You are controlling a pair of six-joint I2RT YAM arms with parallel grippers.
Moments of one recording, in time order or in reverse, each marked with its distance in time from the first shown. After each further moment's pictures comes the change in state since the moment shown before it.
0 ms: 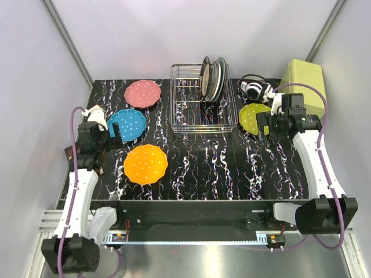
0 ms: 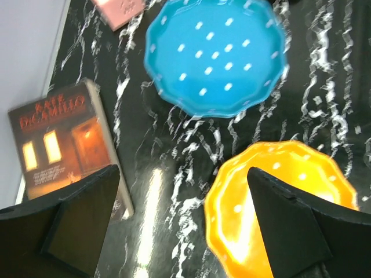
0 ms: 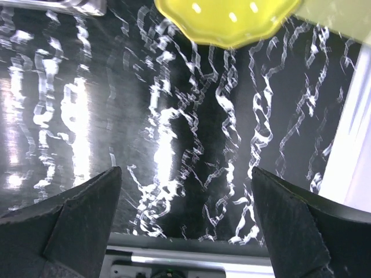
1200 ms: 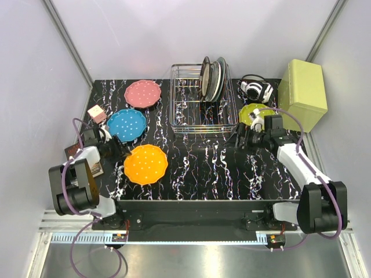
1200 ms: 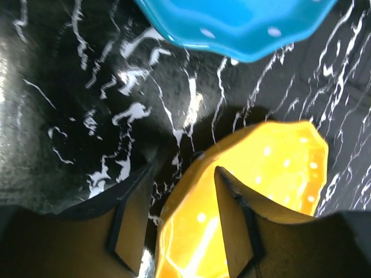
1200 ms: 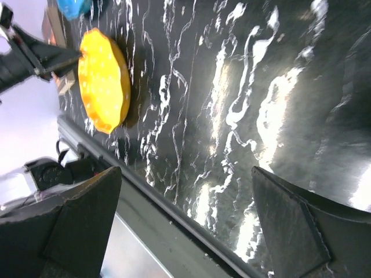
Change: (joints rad) left arm 0.243 0.568 -0.141 0.242 0.538 -0.259; right arm 0.076 0.006 -0.460 0.571 -0.674 0.541
